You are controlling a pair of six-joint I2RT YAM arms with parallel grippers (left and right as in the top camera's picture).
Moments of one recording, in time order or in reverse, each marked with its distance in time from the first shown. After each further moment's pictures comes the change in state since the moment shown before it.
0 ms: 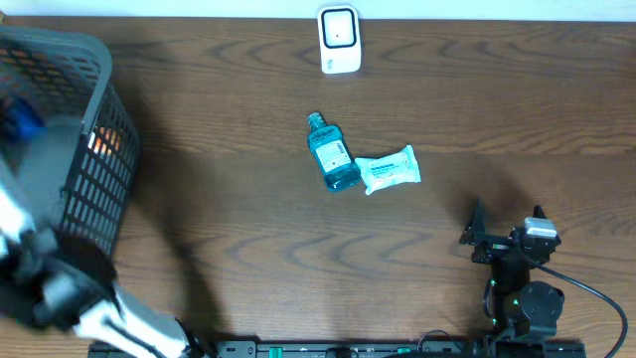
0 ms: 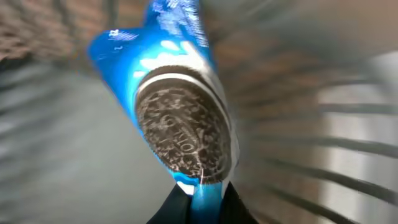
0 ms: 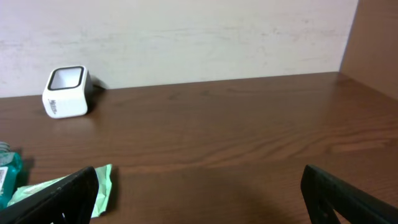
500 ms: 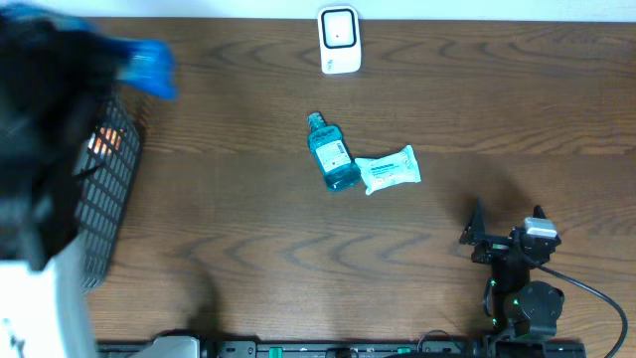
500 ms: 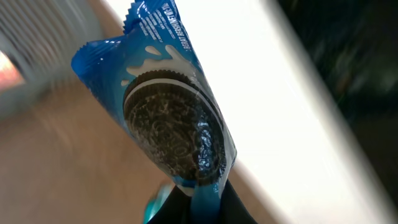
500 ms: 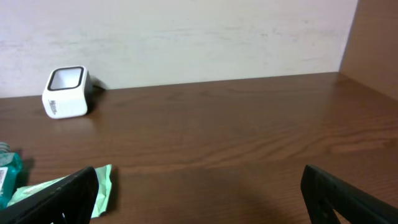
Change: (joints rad) left arm -0.661 -0.460 0.051 -0.038 0.174 0.116; right arm 0.000 0.000 0.000 0.000 0.000 0.000
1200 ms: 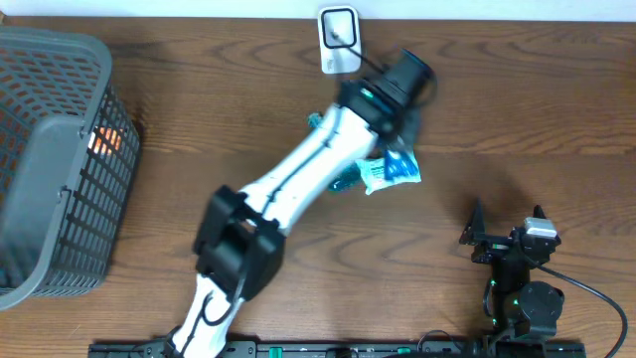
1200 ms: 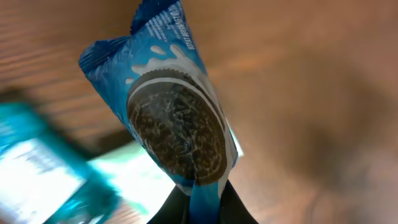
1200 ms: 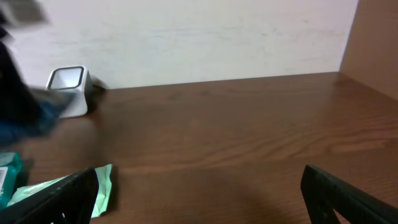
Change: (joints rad) left arm -0.747 0.785 -0.077 0.253 0.151 0.527; right arm 0.000 0.000 0.000 0.000 0.000 0.000
